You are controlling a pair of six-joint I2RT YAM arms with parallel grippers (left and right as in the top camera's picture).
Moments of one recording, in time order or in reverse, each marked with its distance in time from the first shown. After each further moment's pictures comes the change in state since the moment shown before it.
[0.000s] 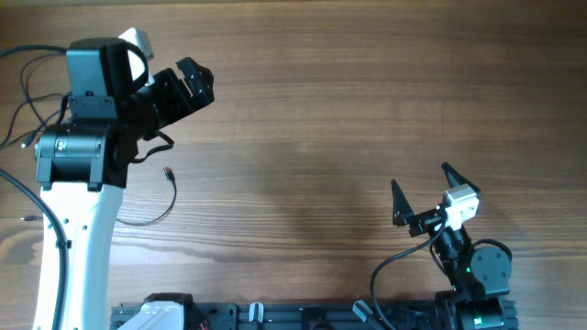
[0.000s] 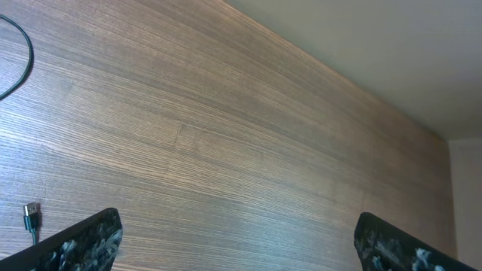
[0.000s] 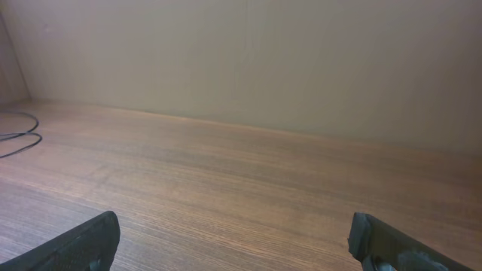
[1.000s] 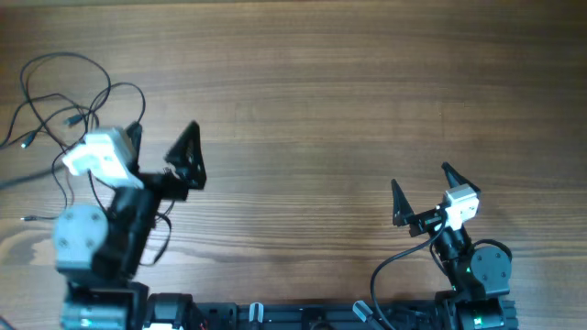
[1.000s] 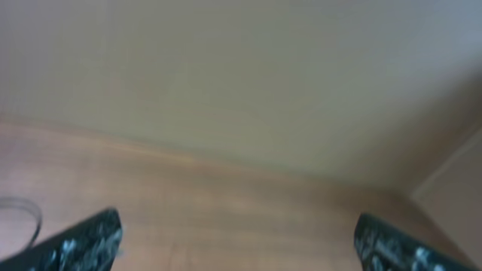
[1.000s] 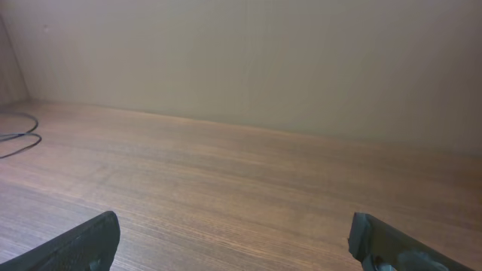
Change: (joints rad) left arm 0.000 -0.767 -0.728 0.660 -0.051 0.171; right arm 0.000 -0.001 0.000 0.000 0.003 0.000
